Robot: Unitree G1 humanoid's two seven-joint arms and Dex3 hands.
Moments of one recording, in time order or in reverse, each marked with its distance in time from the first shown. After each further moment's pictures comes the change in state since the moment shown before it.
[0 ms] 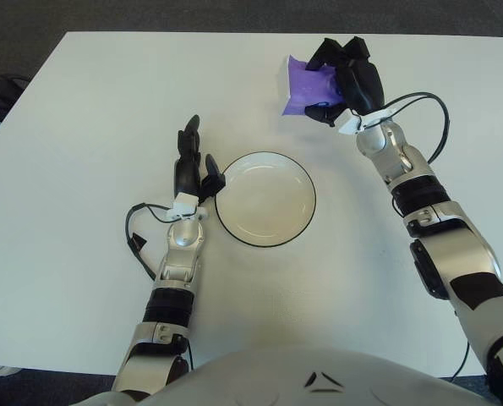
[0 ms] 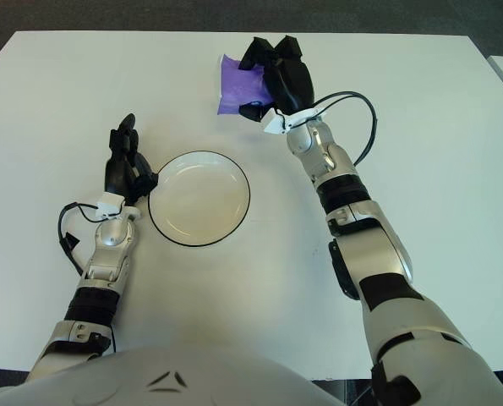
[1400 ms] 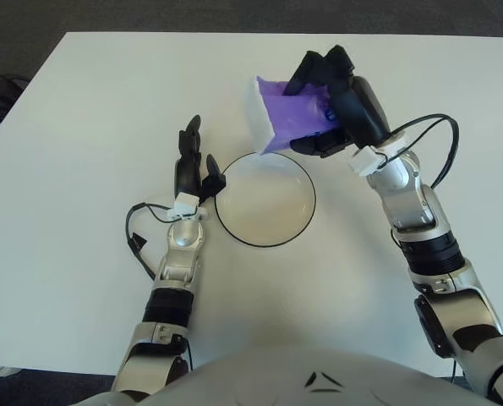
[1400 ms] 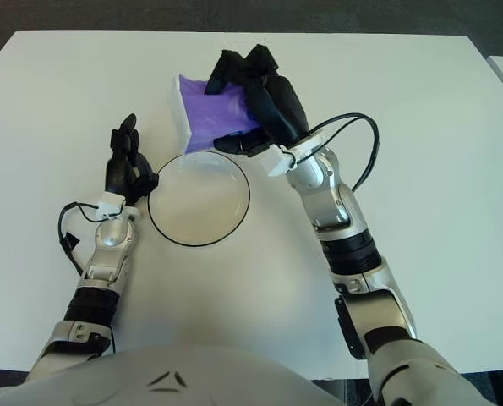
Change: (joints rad) left arm 0.003 0.000 -0.001 0.000 0.001 0.008 -0.004; right arm 0.367 0.008 -0.003 -0.763 0.172 0.110 0.406
